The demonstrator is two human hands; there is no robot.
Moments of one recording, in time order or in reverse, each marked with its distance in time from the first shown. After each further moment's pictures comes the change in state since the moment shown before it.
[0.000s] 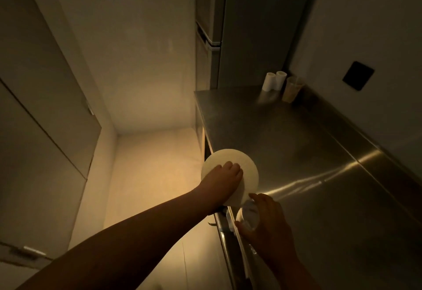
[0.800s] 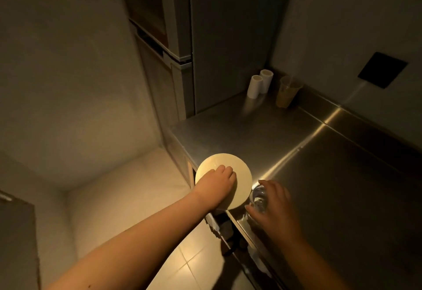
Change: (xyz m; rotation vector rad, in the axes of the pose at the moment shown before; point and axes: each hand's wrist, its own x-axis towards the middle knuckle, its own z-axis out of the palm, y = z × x) left_hand 0.232 -0.259 0.052 0.044 -0.029 0.383; right_hand 0.308 -0.018 0.103 0.005 0.191 0.398
